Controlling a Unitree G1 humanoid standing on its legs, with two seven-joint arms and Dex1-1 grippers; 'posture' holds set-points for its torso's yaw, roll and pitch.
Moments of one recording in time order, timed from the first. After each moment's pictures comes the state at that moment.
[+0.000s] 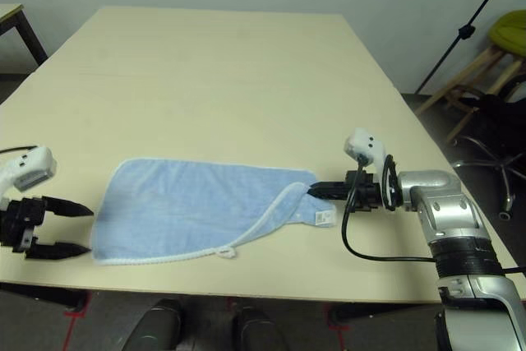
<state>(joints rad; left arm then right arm) 0.06 1.15 0.20 -0.39 -0.39 0.62 -1.30 -0.41 -0.87 0.01 0.29 0.32 0.41 1.37</state>
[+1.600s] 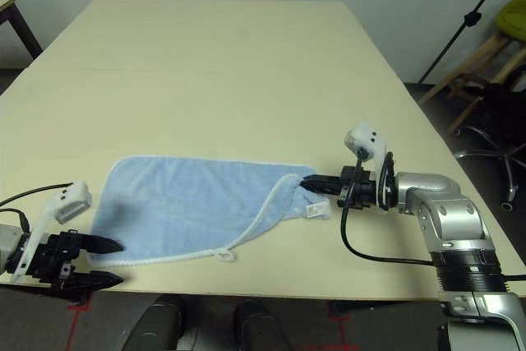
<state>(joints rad) 0.04 1.08 0.17 -0.49 -0.70 0.94 -1.21 -0.33 -0.86 -0.06 0.12 0.43 0.55 1.24</state>
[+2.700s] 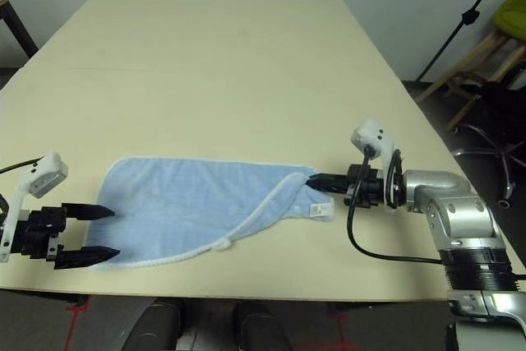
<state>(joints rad) 0.09 1.07 0.17 -0.45 -0.54 0.64 -1.09 -0.36 -0.90 -0.07 0.17 0.43 0.54 1.26</state>
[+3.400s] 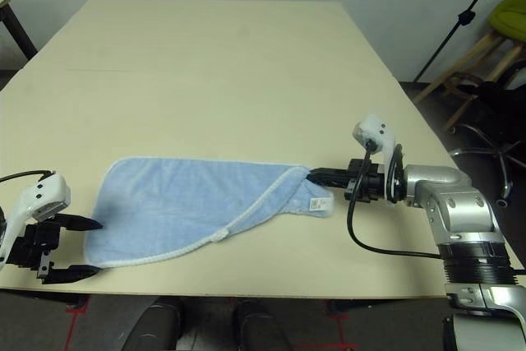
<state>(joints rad) 0.21 1.16 0.14 -0.35 -0.37 0.45 -1.22 -0.37 -0.89 -0.07 0.17 0.43 0.53 1.26</state>
